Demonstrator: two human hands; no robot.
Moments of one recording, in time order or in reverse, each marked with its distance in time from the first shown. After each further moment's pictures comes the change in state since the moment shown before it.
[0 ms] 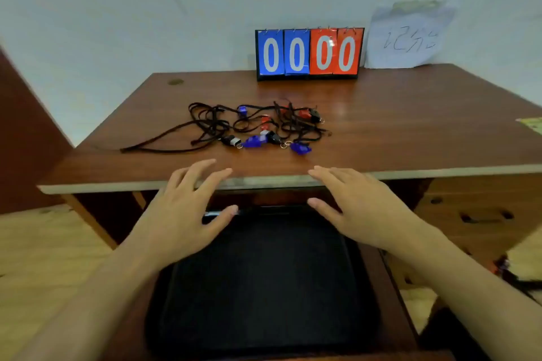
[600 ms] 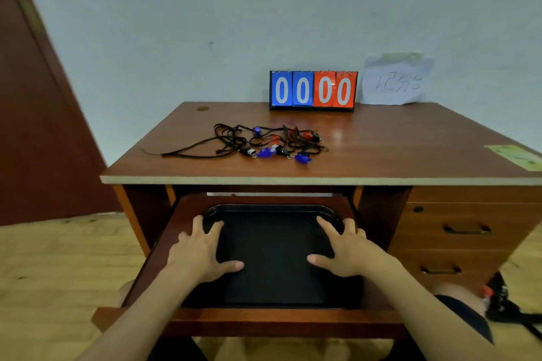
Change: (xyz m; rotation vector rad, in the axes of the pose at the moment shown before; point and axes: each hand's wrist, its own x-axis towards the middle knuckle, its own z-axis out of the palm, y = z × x) left_hand -0.078 0.019 0.042 0.018 -0.375 -0.435; right_hand -0.059 -0.027 0.055 0.081 -0.521 0.361
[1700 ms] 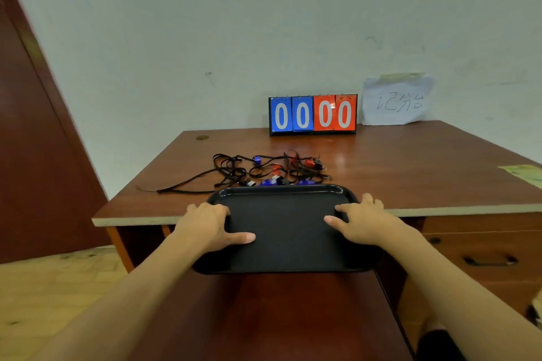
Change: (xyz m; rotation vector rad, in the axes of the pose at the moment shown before) left_hand 0.079 0.024 -0.104 0.093 0.014 0.050; right_hand 0.030 0.012 -0.114 0.028 0.202 0.031
